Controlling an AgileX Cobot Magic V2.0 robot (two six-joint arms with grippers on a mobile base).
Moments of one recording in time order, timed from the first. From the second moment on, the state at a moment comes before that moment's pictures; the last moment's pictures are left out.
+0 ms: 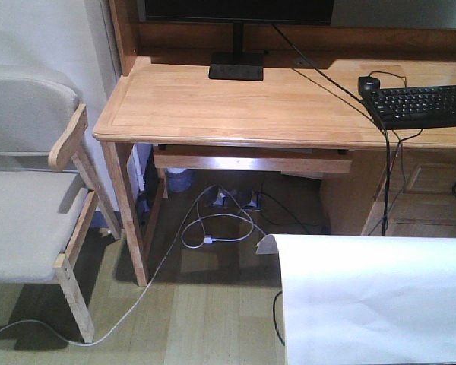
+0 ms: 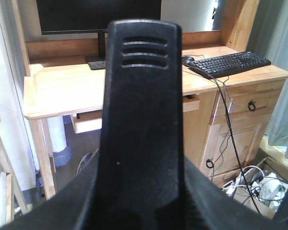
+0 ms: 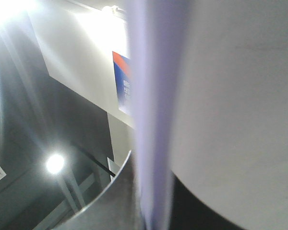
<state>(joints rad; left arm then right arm) -0.50 0.14 -0.54 0.14 0.69 -0.19 0.22 -0.01 0.00 -0.39 -0.53 1.73</state>
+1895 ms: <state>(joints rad) -0.50 0.14 -0.54 0.14 0.69 -0.19 0.22 -0.01 0.00 -0.39 -0.53 1.73</state>
